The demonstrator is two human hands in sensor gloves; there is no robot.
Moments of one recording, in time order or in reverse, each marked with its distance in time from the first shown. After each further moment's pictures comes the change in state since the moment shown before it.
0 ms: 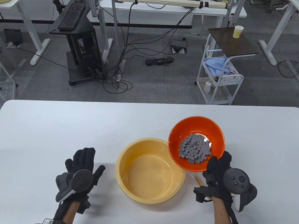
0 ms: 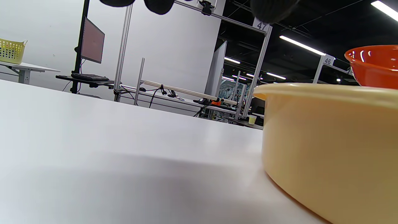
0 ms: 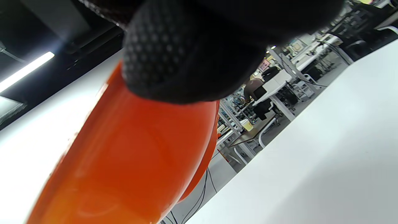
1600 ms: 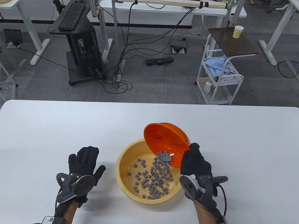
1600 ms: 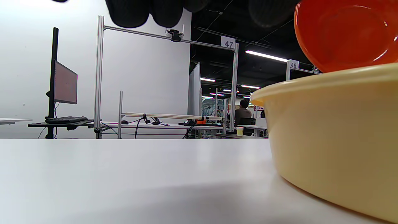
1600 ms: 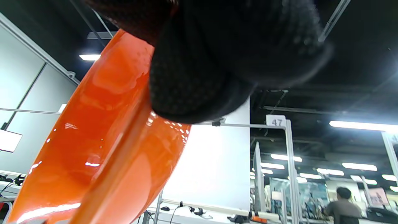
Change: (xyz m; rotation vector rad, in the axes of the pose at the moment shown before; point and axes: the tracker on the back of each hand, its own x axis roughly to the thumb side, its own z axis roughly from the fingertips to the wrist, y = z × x) left_hand 0.007 0.003 0.001 0.146 -0.138 -0.150; right_hand 0.086 0.029 0.034 -0.218 -0.662 0.530
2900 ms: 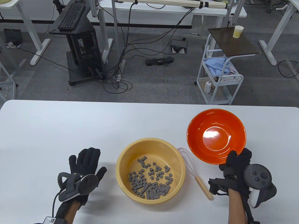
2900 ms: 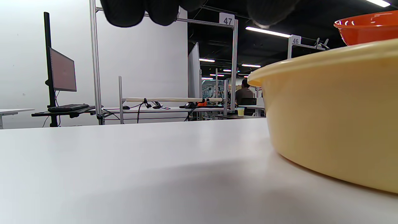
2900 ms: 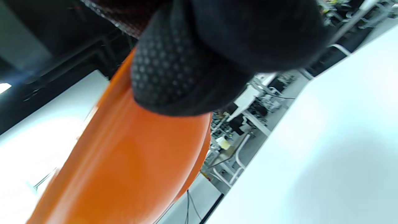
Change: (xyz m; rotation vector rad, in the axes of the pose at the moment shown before) left_hand 0.007 0.000 -0.002 -0.112 -0.003 -0.042; right_hand -0.167 0.026 0.035 0.134 0.912 -0.558
